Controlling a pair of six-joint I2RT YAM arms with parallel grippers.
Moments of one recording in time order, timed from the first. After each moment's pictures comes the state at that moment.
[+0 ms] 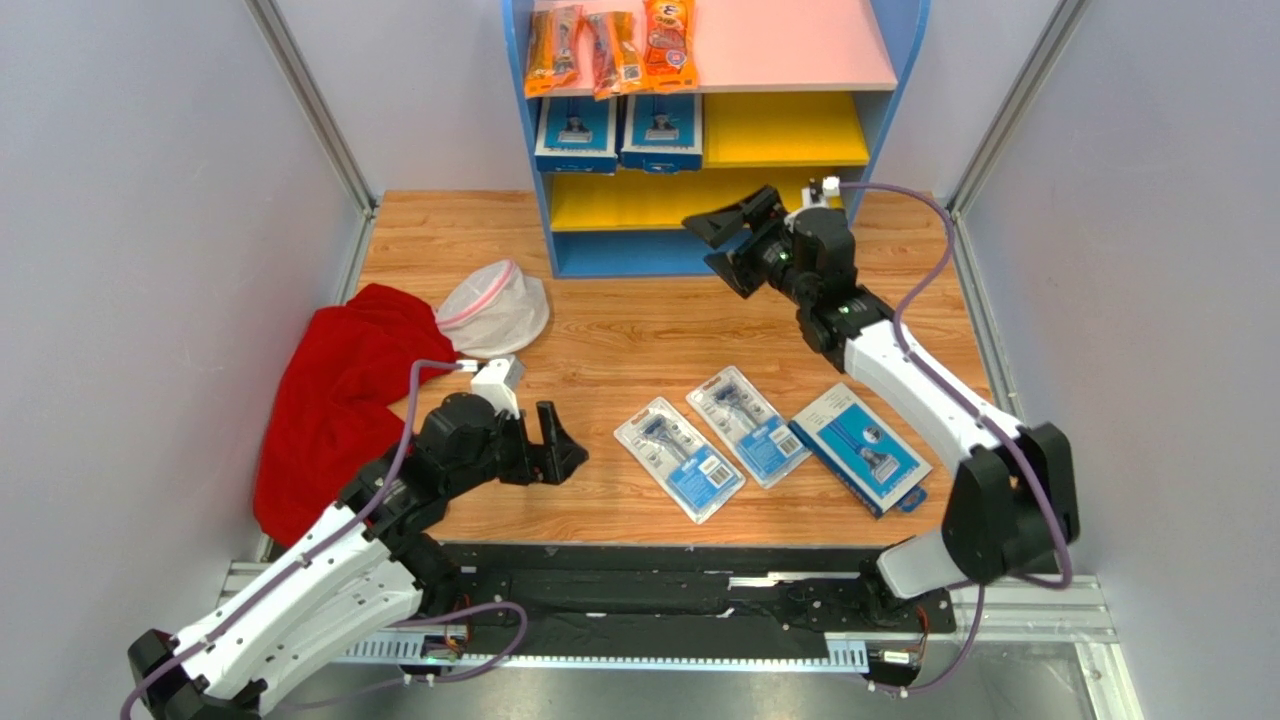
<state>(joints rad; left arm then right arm) -0.71 0.60 0.56 -0.56 0.00 -0.65 0.41 1.50 1.19 0.14 -0.17 1.21</state>
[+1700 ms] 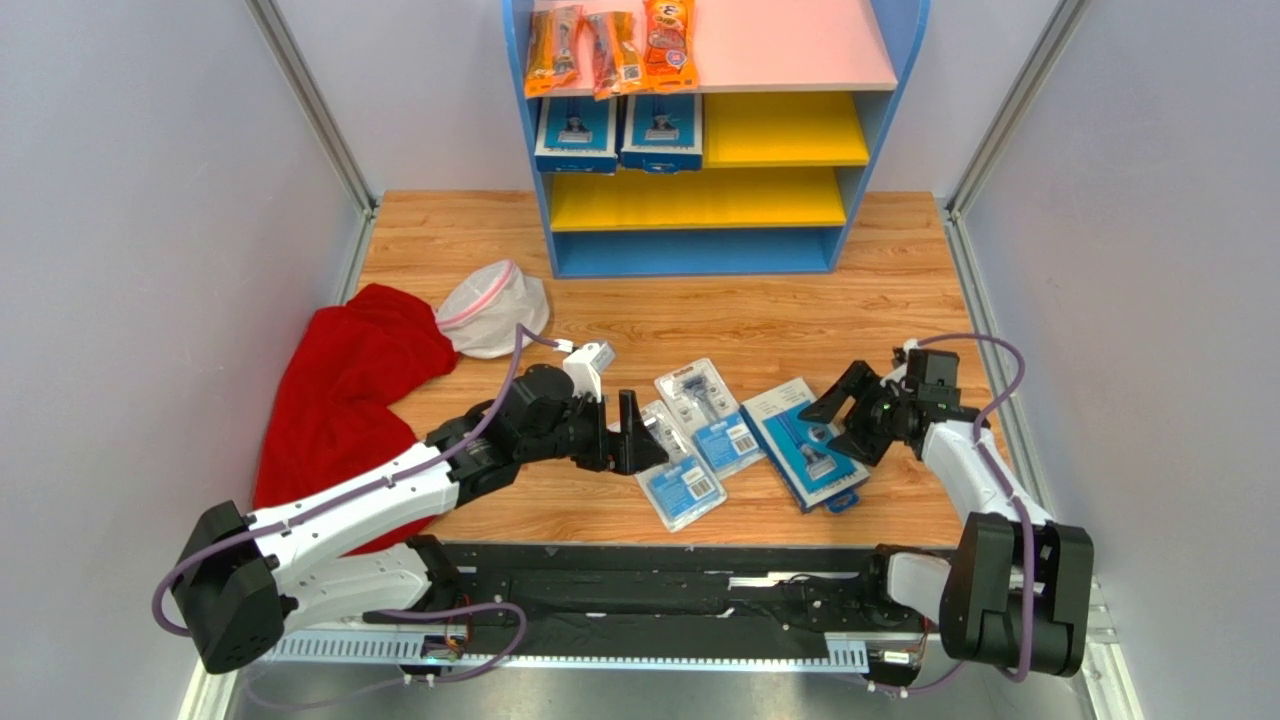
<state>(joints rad) -0.87 1.04 0.65 -0.15 0.21 -0.74 -0.16 1.16 0.56 -0.42 -0.48 0.57</state>
